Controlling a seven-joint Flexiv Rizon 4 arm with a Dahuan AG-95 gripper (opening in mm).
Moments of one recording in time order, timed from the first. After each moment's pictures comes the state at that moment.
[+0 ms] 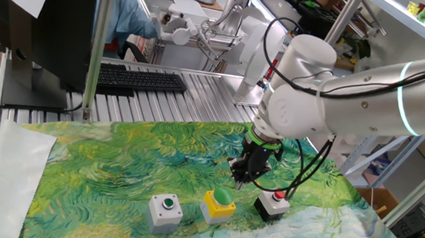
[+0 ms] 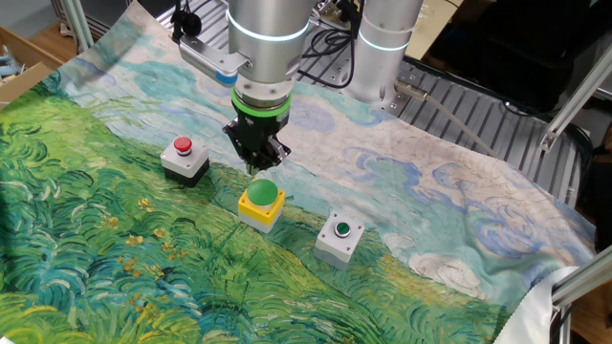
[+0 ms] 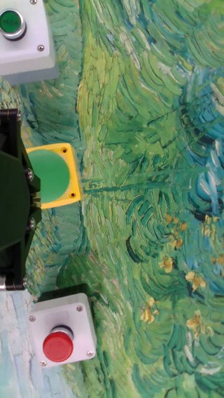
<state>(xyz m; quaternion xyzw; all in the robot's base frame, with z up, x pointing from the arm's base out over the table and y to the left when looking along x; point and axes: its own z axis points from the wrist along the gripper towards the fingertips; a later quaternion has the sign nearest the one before) 0.505 -0.040 0.122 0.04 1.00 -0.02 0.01</state>
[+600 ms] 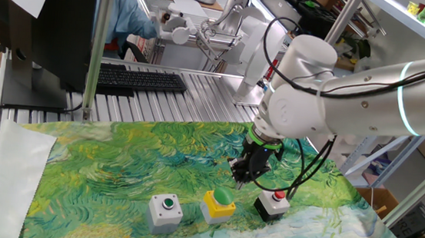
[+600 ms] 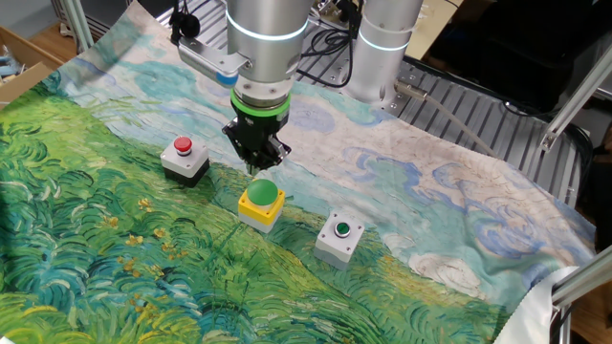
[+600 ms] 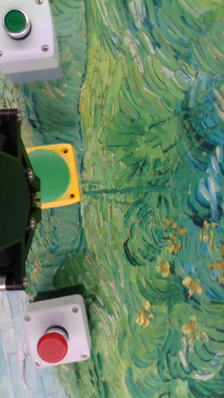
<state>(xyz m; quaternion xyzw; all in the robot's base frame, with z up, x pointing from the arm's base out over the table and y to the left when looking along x) 0.505 -0.039 0.123 0.02 1.00 -0.01 0.01</state>
